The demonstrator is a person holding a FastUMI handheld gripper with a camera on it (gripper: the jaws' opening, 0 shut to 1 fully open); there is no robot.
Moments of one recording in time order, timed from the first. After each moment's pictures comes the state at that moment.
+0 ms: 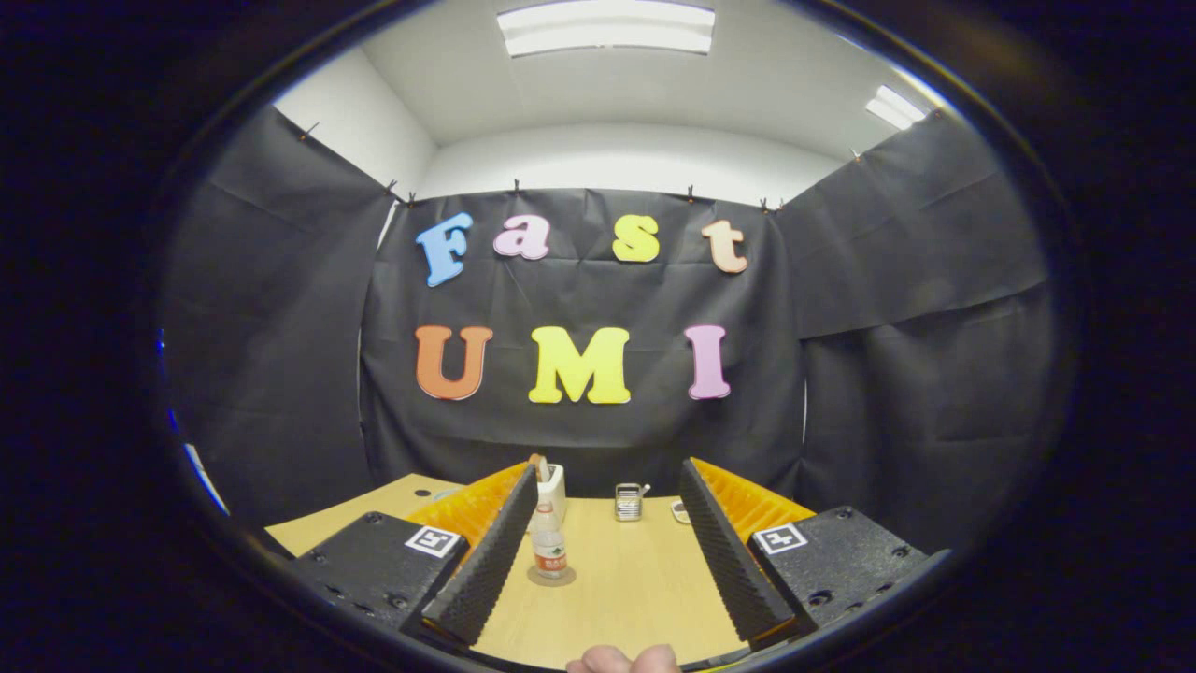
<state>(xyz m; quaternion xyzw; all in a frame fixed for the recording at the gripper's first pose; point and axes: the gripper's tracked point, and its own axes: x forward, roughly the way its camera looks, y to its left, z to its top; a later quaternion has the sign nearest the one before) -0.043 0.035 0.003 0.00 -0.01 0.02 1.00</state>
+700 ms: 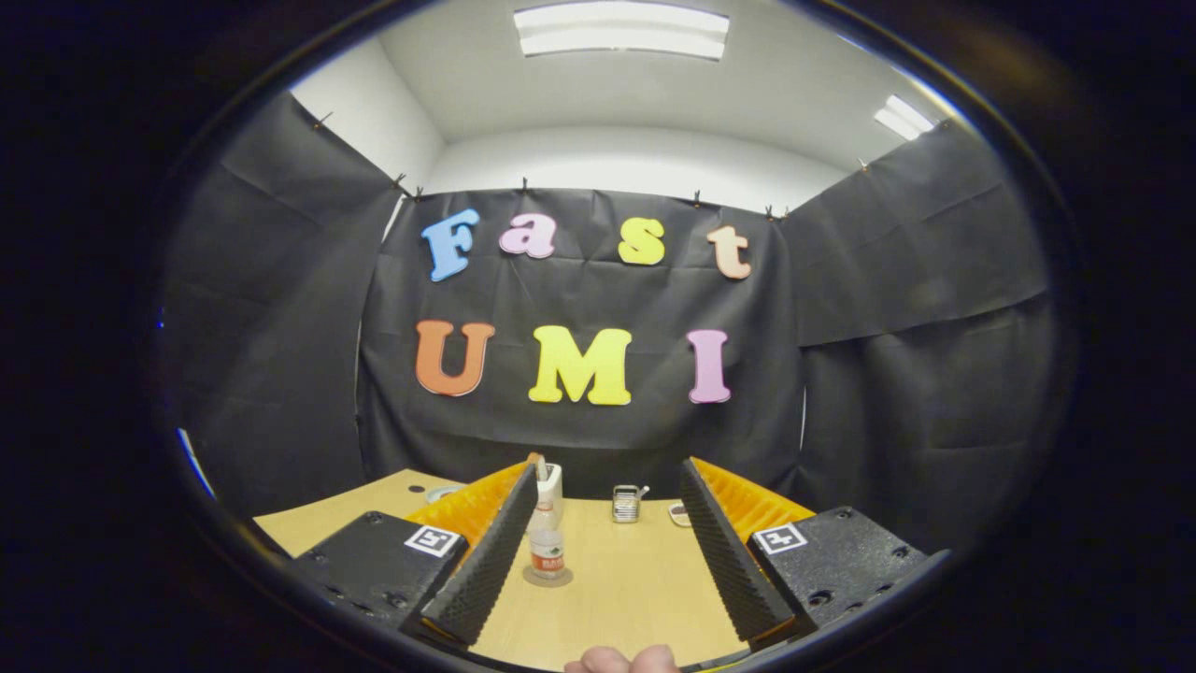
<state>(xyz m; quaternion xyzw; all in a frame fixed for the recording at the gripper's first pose) -0.036 0.051 -0.007 -0.01 -0.02 0.02 1.00</state>
